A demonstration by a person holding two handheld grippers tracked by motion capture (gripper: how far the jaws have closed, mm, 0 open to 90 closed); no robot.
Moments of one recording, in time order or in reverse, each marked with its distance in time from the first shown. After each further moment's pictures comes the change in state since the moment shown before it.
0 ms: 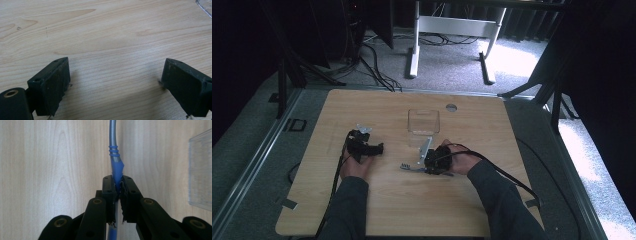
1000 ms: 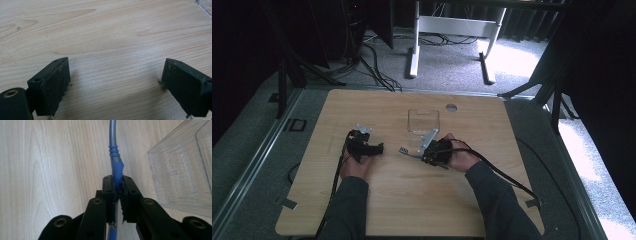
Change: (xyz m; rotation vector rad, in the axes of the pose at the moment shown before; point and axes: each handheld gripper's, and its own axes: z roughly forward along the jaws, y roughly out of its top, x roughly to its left) left arm 0.000 0.000 0.000 0.000 0.000 0.000; right arm -0.012 0.001 -0.011 -0.134 -0.137 0.129
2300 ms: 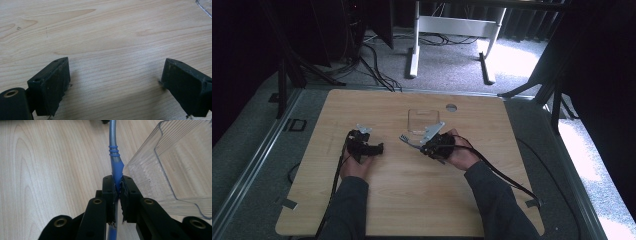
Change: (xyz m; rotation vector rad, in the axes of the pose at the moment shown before) left arm 0.000 0.000 0.000 0.000 0.000 0.000; right arm -0.009 0.003 -0.015 -0.110 -0.084 0.103
